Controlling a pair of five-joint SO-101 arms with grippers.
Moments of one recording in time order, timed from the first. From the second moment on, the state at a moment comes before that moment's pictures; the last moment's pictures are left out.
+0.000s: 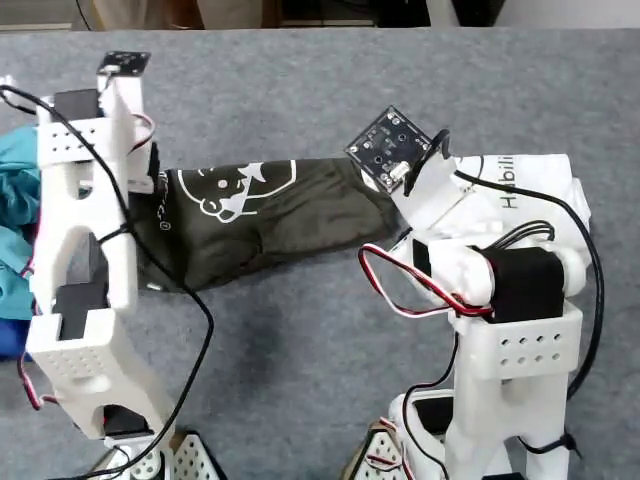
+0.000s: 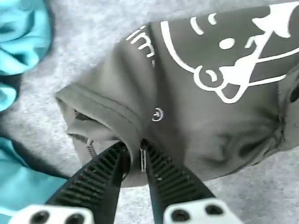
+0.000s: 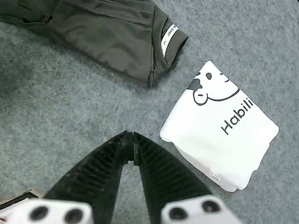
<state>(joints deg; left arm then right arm) -10.6 16.1 -21.3 91.3 -19.3 -9.1 -40.0 8.1 98.5 28.6</state>
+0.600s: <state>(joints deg) -25.8 23.9 -18.4 87.9 -18.5 -9.1 -40.0 8.1 95.0 28.6</state>
